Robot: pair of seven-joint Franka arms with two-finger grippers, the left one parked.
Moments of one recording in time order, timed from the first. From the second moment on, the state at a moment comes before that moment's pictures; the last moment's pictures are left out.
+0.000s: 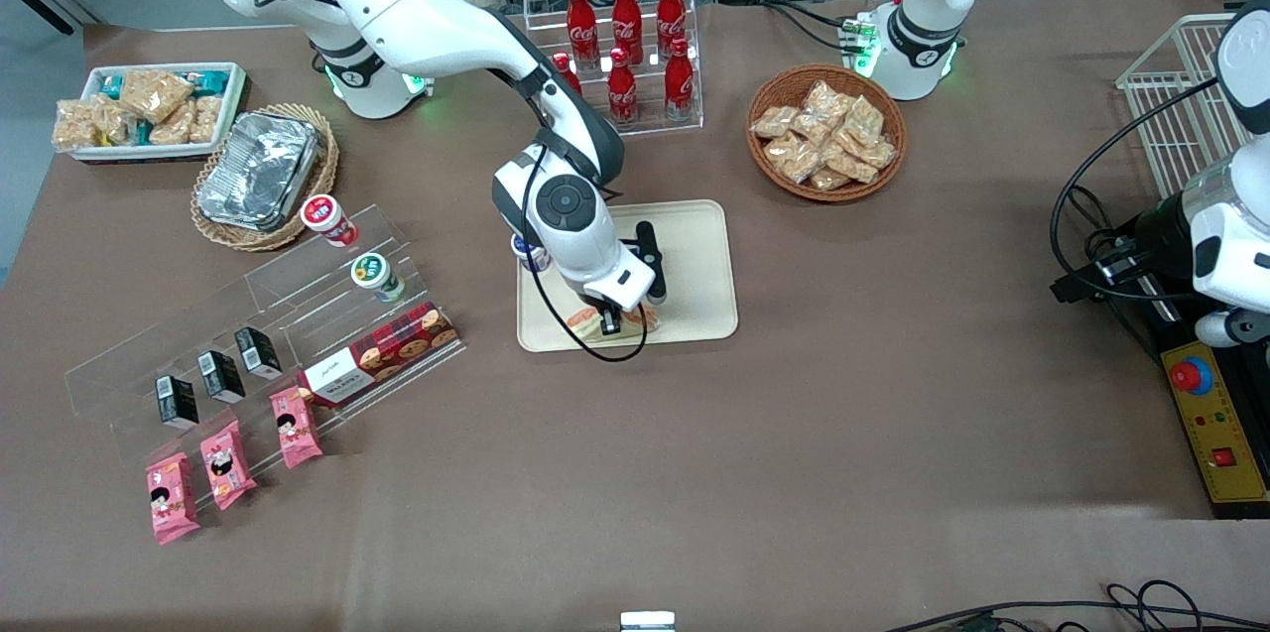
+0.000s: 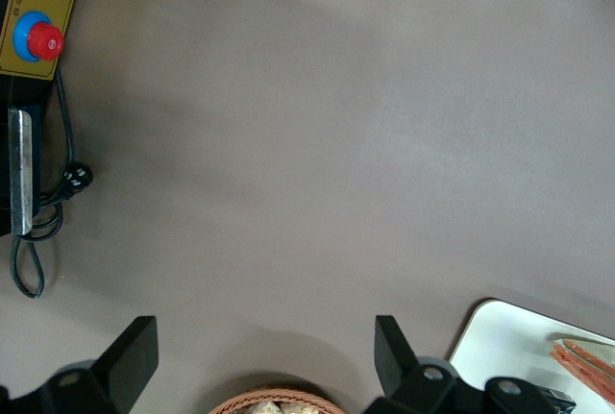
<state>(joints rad) 0.75 0.64 -0.03 -1.67 0.05 2.41 -1.02</state>
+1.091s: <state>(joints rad) 0.51 0.40 -0.07 -1.62 0.05 2.03 -0.91</state>
